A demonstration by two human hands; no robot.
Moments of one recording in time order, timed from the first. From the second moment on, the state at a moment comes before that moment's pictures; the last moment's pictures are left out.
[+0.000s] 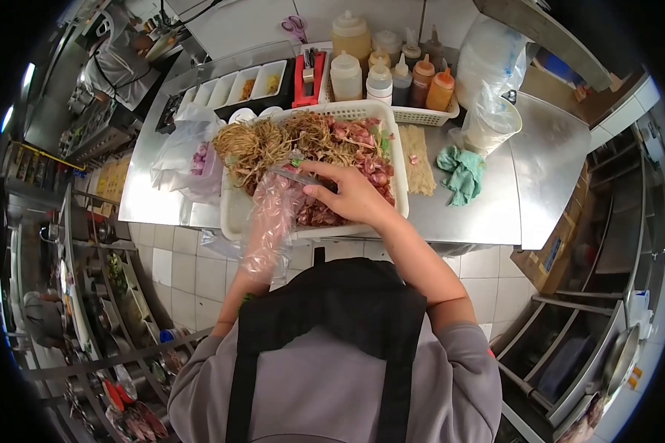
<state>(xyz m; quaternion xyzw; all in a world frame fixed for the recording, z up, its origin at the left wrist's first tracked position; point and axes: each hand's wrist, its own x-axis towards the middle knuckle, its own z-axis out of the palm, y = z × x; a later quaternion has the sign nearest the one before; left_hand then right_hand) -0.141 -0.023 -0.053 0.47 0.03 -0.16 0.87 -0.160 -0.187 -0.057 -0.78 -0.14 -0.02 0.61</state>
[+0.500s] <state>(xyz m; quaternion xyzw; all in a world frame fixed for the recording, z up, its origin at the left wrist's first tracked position) -0.133 -0.019 -0.075 0.44 0.02 -0.12 0.89 -0.153 -0.168 -0.063 -0.79 -0.15 -0.08 0.60</state>
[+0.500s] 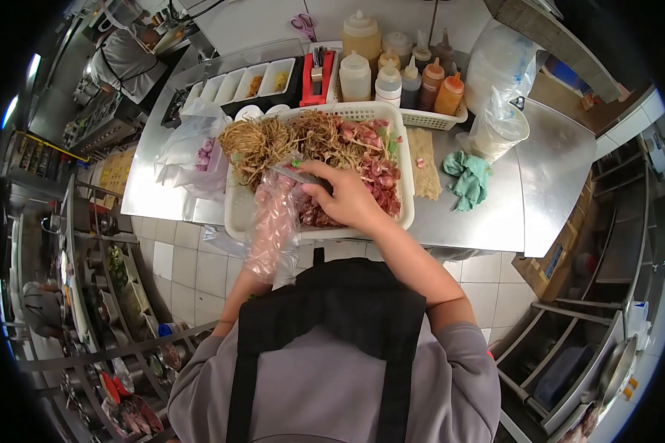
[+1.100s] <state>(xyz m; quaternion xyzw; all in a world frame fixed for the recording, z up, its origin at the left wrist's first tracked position) -0.121 -0.021 -0.090 0.43 -0.01 -0.12 0.90 -0.146 -0.173 -0.068 -0.67 -0.08 0.02 0.74</state>
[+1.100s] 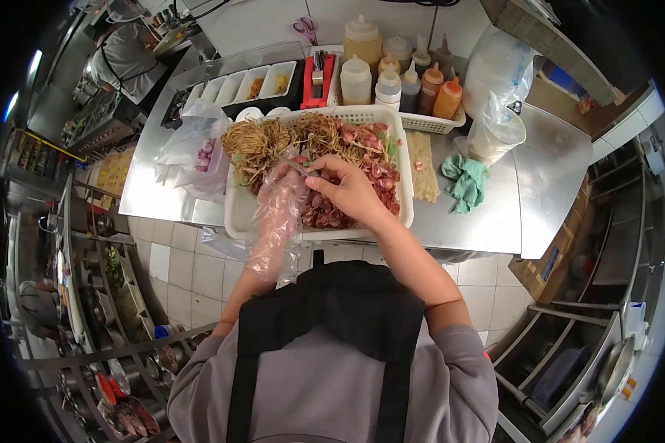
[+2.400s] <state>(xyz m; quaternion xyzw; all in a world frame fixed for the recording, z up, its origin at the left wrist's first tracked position) -0.124 -0.003 -0.087 0.69 -0.19 -0.02 0.70 -0.150 -0.162 -0.067 -0.77 -0.08 -0.01 0.63</state>
